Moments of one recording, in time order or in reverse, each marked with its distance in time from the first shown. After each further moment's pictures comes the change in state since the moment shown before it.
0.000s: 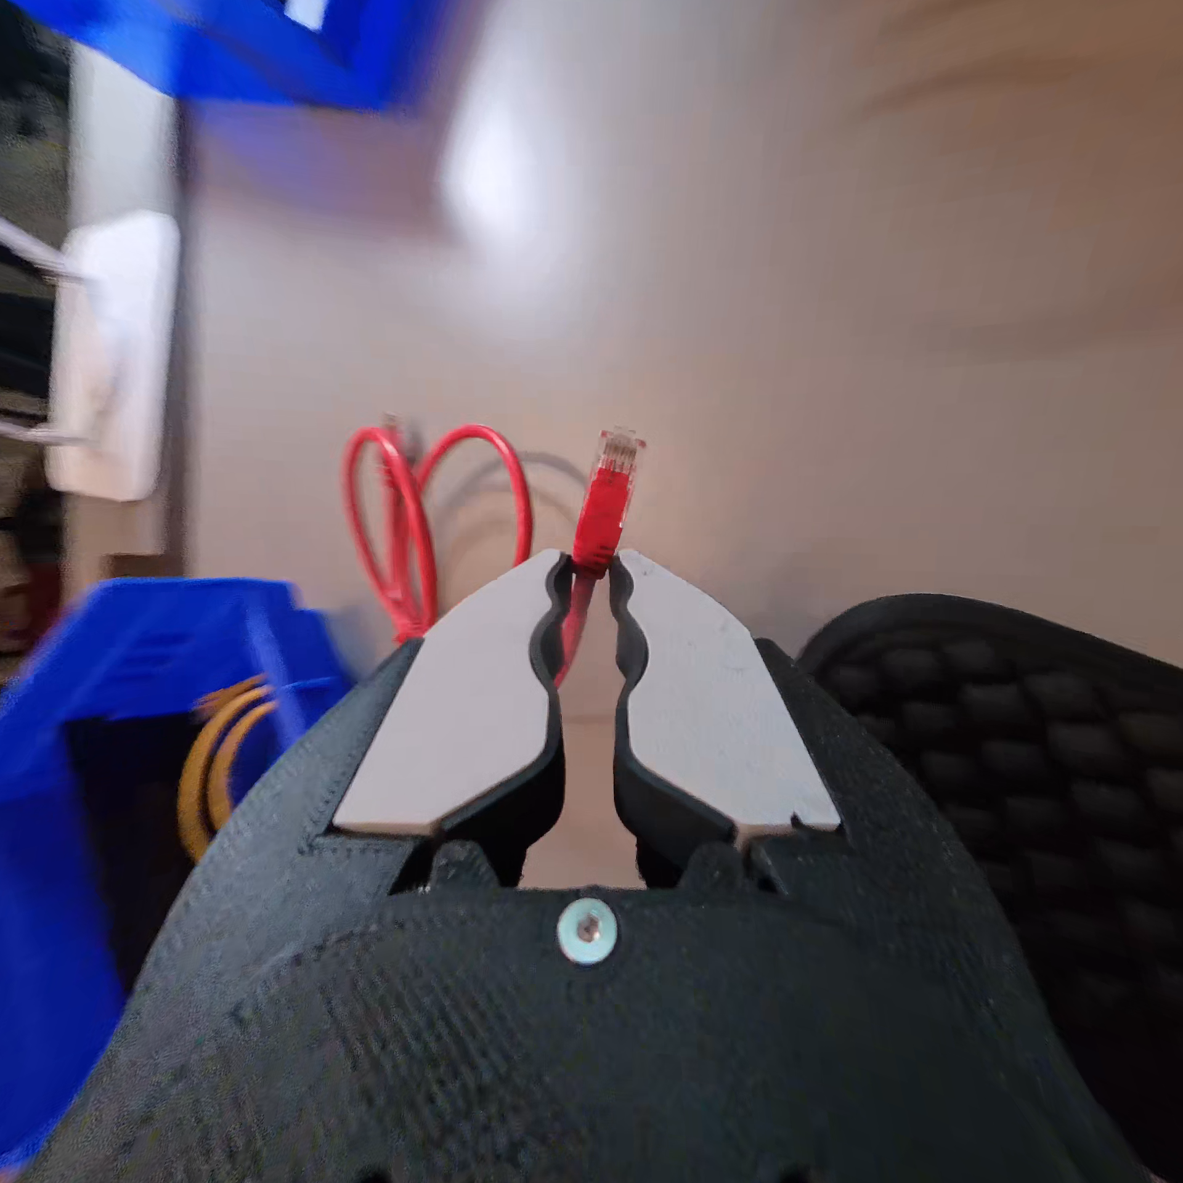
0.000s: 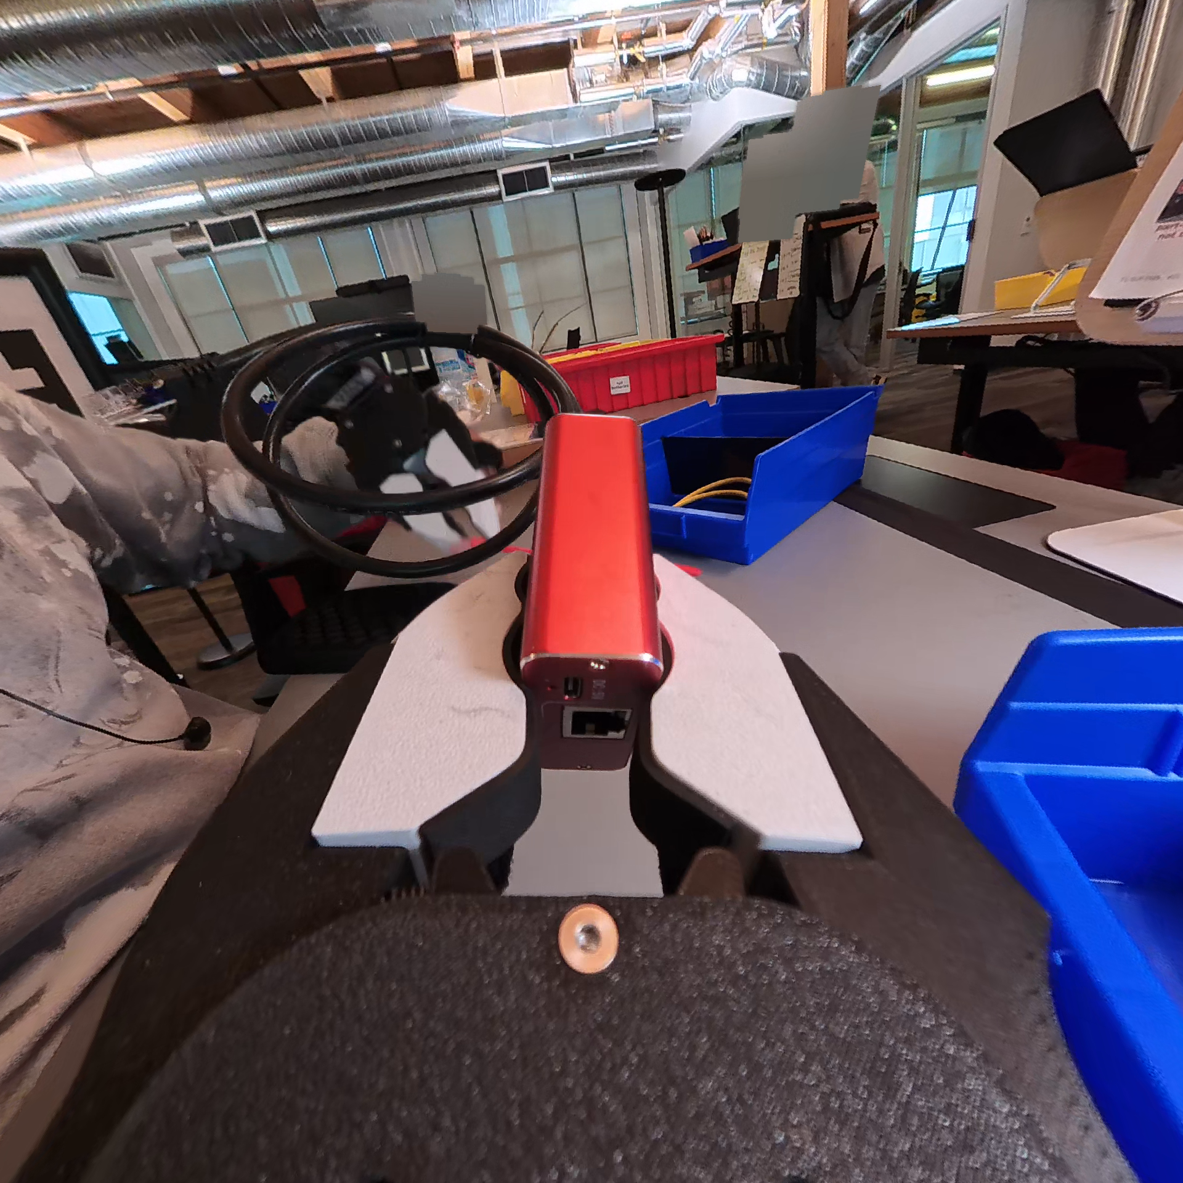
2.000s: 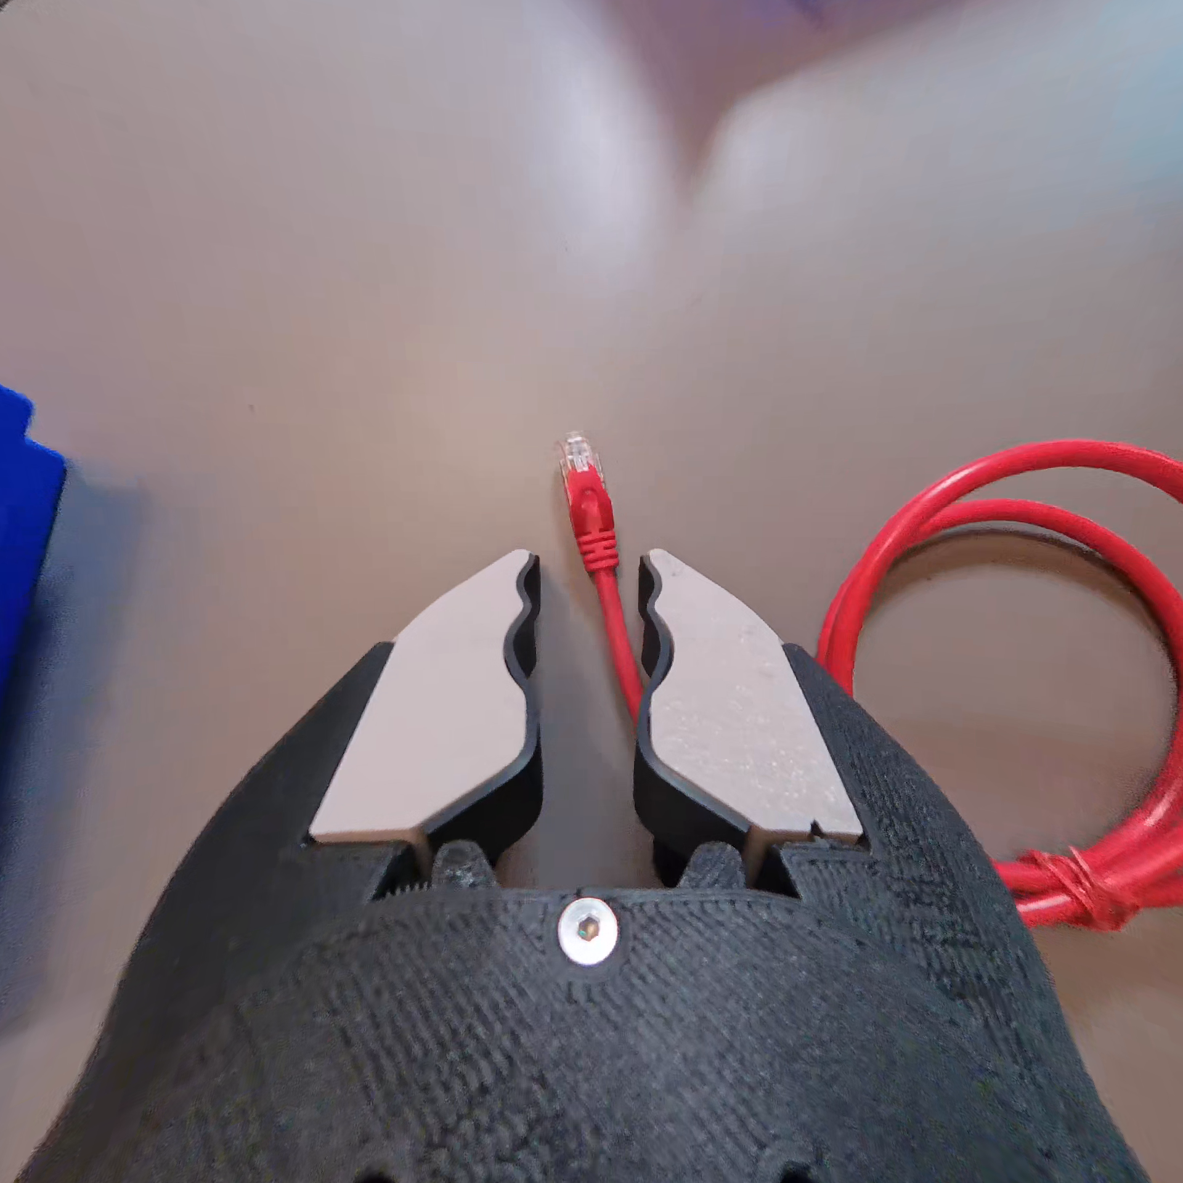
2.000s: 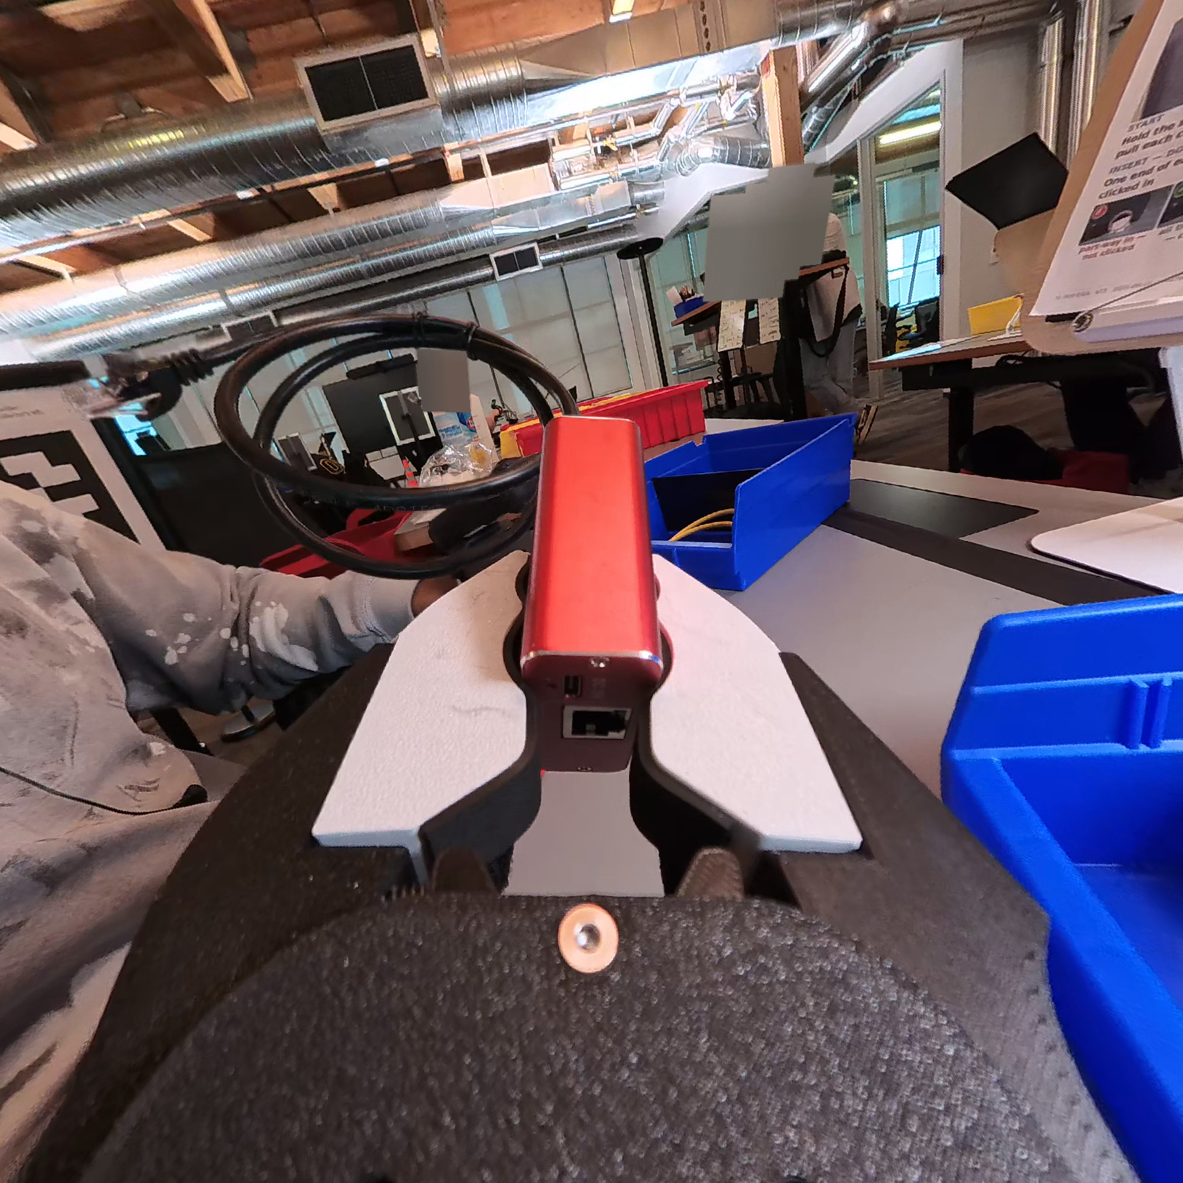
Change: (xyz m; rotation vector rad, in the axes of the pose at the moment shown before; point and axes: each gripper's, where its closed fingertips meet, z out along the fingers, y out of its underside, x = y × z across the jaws) left arm -0.025 0.007 0.115 -0.089 -0.069 -0.754; right arm 0.011 -0.012 -0.011 0.094 0.018 0.079
